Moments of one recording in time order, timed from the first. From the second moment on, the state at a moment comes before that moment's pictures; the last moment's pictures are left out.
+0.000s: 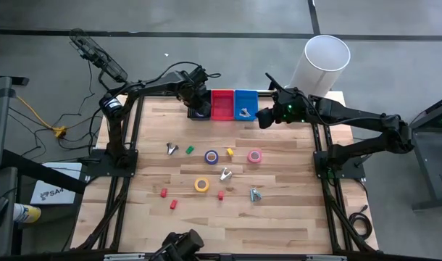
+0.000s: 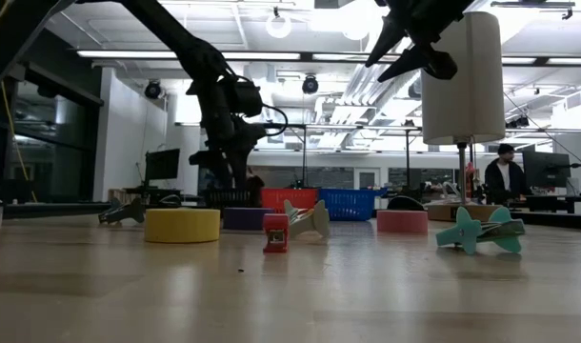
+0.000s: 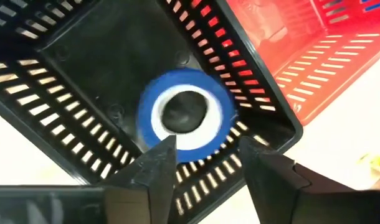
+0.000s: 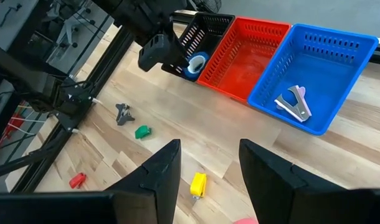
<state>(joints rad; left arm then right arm) 0.71 1.90 1.45 -0.80 0.19 -0.24 -0.31 1.17 1.09 -0.56 0.11 0.78</state>
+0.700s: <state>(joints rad) 0.69 1.90 1.47 -0.94 0.33 -0.13 -0.31 1.17 1.09 -0.56 0.09 0.76</state>
